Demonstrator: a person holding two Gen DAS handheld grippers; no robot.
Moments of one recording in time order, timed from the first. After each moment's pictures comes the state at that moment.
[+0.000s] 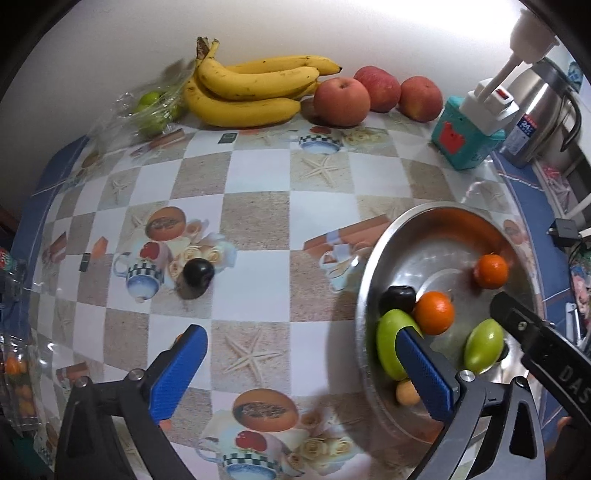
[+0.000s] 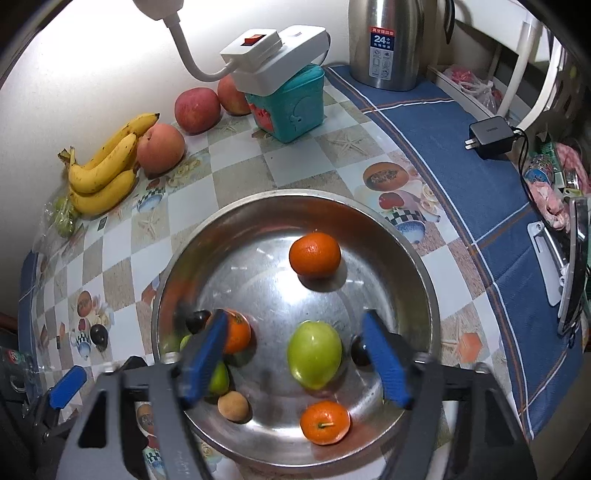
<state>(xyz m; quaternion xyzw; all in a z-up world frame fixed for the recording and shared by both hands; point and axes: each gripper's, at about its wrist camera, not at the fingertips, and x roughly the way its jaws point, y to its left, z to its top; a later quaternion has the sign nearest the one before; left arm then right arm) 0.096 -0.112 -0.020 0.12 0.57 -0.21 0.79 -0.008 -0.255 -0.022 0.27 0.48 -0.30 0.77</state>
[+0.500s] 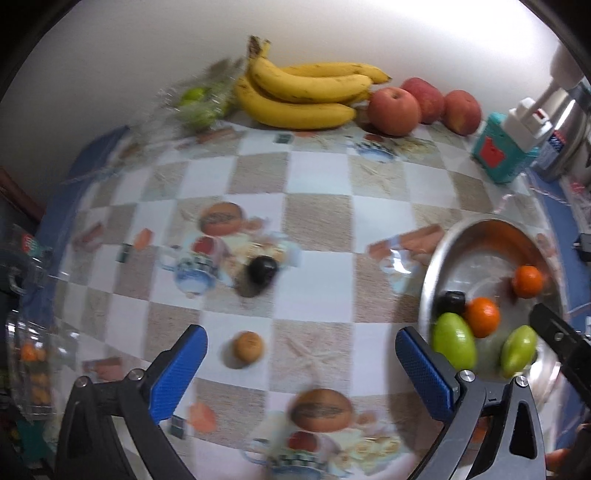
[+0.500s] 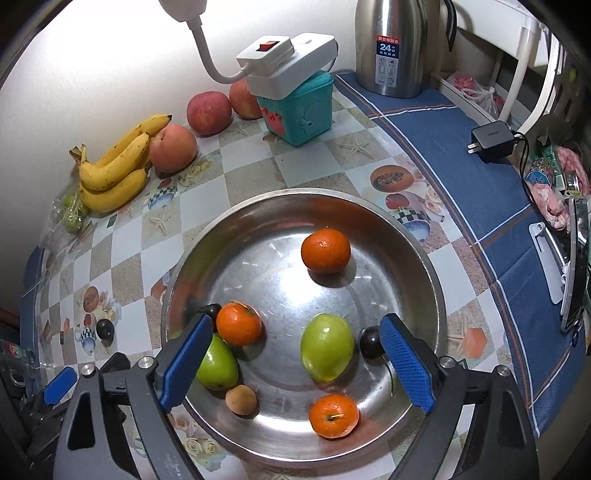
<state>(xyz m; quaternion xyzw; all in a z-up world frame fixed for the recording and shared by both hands) 0.109 -0.076 -0.017 0.13 0.55 -0.14 0.81 -0.010 -0.242 -0.021 0.26 0.47 -0.30 0.79</state>
